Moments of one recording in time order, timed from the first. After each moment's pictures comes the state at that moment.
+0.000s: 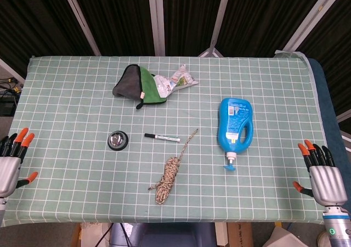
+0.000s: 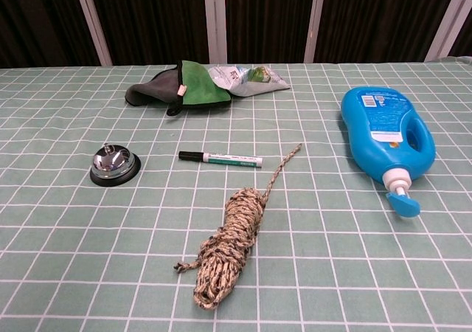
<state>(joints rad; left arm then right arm) -0.10 -1.13 -0.04 -1.62 1.47 1.46 0.22 0.09 -1.11 0.05 -1.64 -1.47 1.43 -0.14</state>
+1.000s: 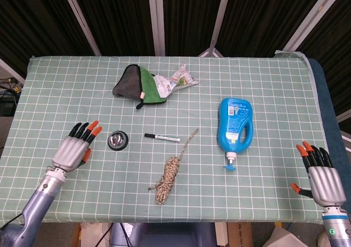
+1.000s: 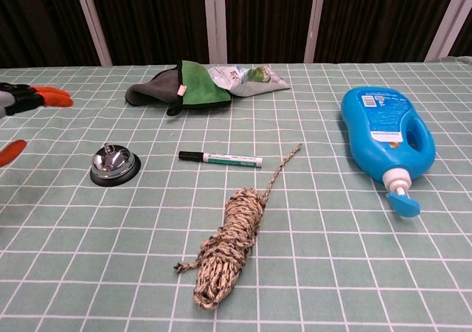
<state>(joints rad) -0.42 -1.32 -0.13 -1.65 1.33 1.06 0.51 0.09 -1.10 0.04 -1.66 -1.46 1.40 -0.10</state>
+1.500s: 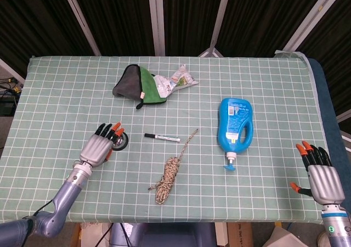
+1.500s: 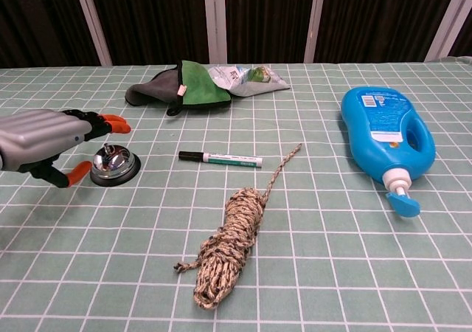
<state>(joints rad) -0.55 -1.50 -0.13 -1.53 1.19 0.98 0.65 0.10 -1.10 0.05 -1.66 -1.43 1.37 -0.09</state>
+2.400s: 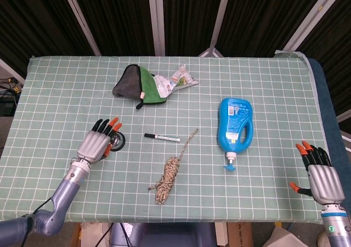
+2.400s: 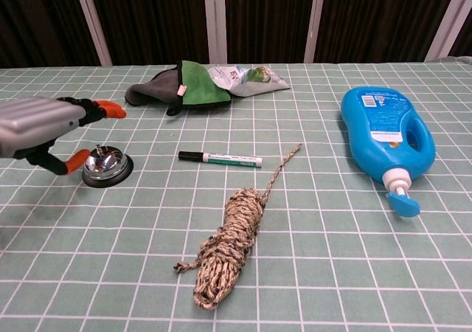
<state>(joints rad) -0.57 -1.48 -0.14 -1.56 1.17 1.05 0.59 0.10 -1.09 0.05 -1.68 -1.42 1.37 -0.07</state>
